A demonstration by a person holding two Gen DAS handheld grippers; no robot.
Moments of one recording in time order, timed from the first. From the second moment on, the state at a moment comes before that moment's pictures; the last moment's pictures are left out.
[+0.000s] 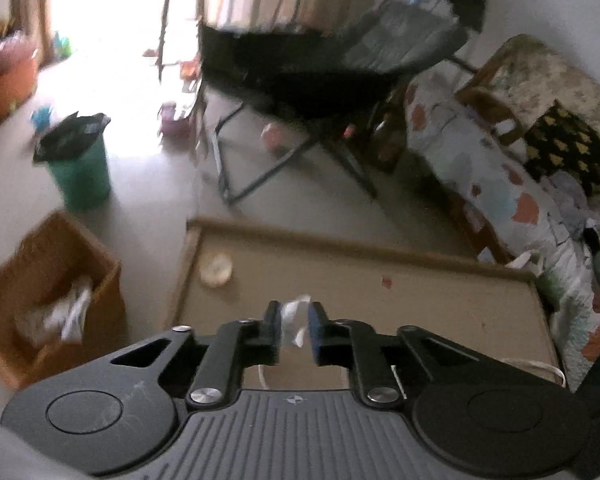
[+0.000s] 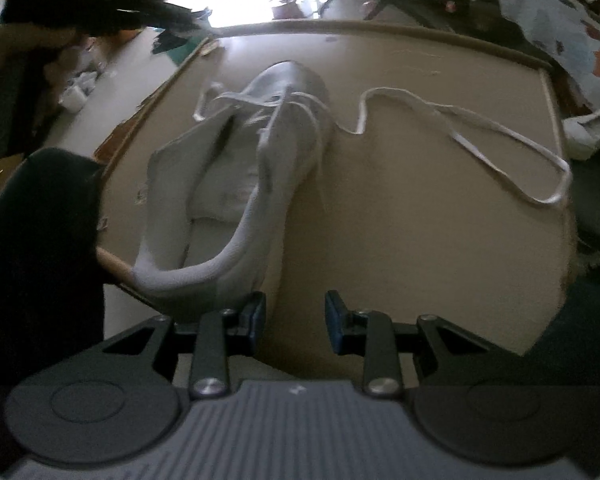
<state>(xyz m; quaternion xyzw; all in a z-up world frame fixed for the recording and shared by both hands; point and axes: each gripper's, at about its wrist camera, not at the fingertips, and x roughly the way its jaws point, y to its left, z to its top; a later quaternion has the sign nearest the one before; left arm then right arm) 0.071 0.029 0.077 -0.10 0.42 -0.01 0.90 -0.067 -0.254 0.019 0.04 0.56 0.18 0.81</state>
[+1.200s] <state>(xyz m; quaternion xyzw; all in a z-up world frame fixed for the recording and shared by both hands) 0.013 -0.052 0.030 -0.07 0.52 -0.08 0.84 -0.006 -0.244 0.033 0.04 0.47 0.16 0.86</state>
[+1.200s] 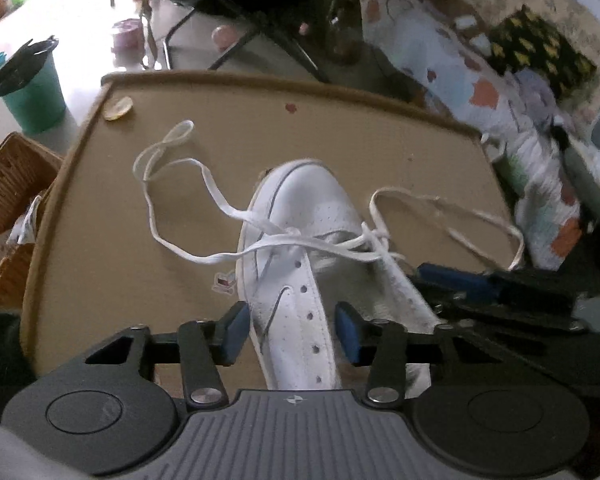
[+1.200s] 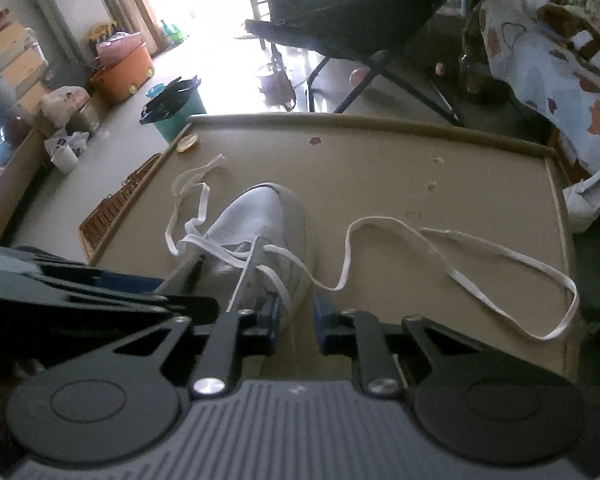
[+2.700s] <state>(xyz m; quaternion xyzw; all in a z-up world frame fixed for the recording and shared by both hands) 0.020 -0.048 0.015 0.00 0.52 -0.14 0.84 0.016 -0.227 0.023 0.08 0.52 0.09 0.85</state>
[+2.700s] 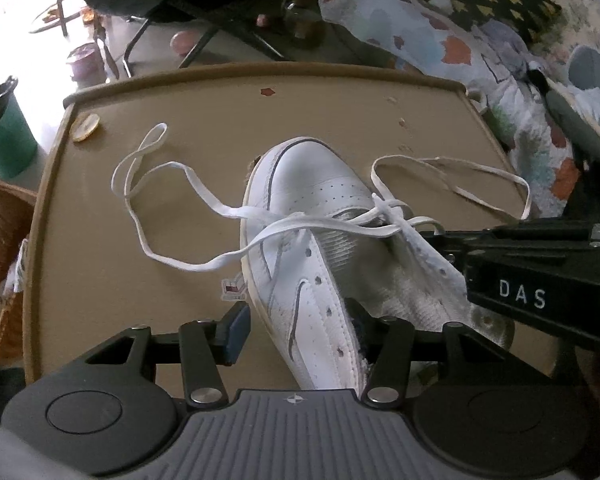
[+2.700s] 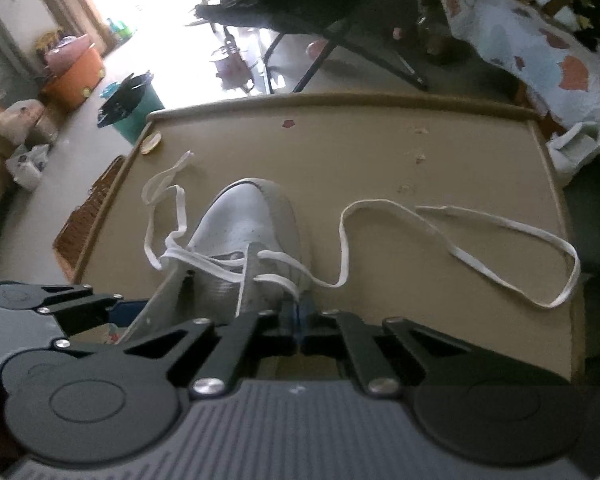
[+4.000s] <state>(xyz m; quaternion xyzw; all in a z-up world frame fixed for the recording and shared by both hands) 0.010 -0.050 0.015 -0.01 0.51 -0.13 0.85 -0.017 -0.258 0.021 0.16 0.50 0.01 0.85</state>
